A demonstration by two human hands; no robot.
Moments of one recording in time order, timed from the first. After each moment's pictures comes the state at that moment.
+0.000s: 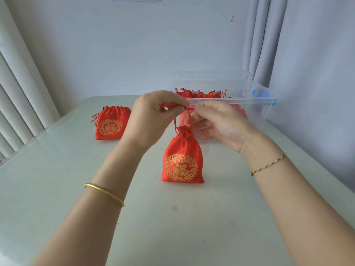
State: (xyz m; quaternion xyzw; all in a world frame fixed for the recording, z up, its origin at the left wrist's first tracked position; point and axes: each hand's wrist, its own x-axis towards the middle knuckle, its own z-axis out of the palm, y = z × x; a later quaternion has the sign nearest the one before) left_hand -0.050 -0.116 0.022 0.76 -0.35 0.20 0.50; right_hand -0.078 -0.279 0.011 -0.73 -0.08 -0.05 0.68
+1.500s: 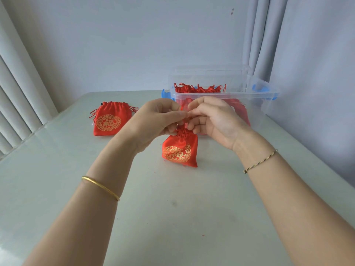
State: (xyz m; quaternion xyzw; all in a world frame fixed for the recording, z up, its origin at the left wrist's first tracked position) left_hand -0.047 -0.117 0.015 0.75 -0.25 -0.10 0.61; right_hand -0.078 -0.269 0.010 -0.68 -0.03 -0.06 0.73
